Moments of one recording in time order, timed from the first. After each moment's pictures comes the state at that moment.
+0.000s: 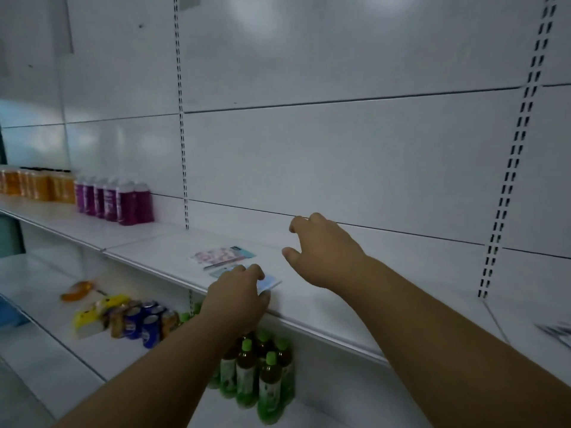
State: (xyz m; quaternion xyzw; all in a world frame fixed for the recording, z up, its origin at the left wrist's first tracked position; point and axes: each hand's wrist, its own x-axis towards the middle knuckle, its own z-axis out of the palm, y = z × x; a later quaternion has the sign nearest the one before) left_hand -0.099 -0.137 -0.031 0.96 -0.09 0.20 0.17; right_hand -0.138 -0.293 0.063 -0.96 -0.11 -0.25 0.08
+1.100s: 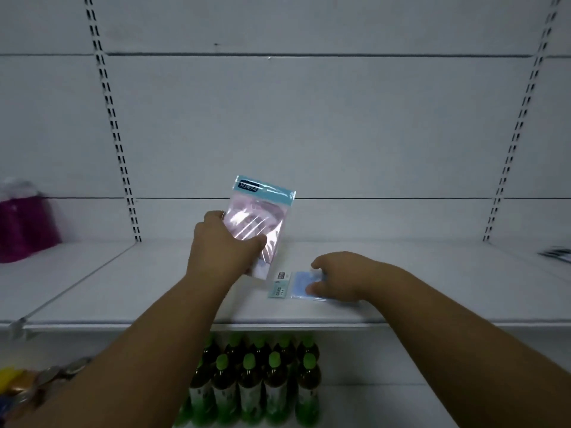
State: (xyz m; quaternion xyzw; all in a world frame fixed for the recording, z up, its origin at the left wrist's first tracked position) left_hand 0.103 0.020 0.013 0.81 -0.18 0.10 0.55; right_hand 0.004 -0.166 -0.005 -0.99 0.16 0.00 0.07
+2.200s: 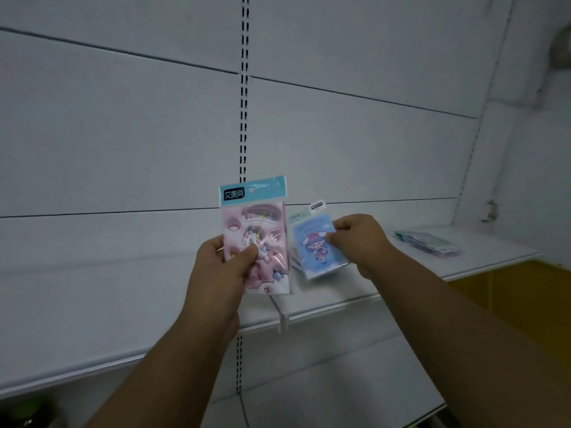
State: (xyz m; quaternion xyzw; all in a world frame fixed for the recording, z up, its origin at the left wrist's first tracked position) left_hand -0.211 -0.376 0.006 0.55 -0.25 -0.20 0.77; right_hand -0.333 -0.556 0.046 -0.76 0.41 -0.38 0.34
